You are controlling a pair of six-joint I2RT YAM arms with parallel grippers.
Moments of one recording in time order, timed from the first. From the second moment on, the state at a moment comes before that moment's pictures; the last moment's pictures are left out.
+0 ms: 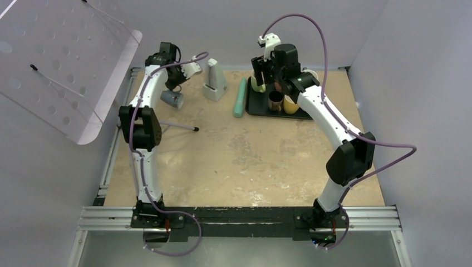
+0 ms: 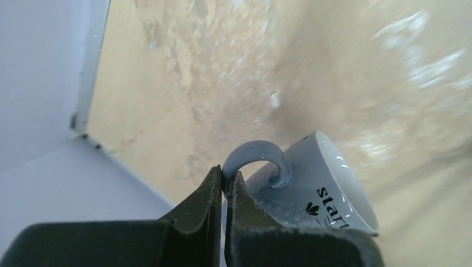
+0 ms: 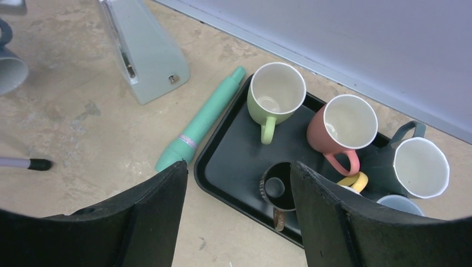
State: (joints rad) left arm -0.07 2.26 2.18 -0.96 -0.02 1.03; right arm 0.44 1.75 1.74 -0.42 0.09 -0.07
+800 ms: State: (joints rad) left arm -0.10 2.02 1.98 -1.03 0.55 0.24; right arm 0.54 1.70 1.42 0.08 -0.46 0.27
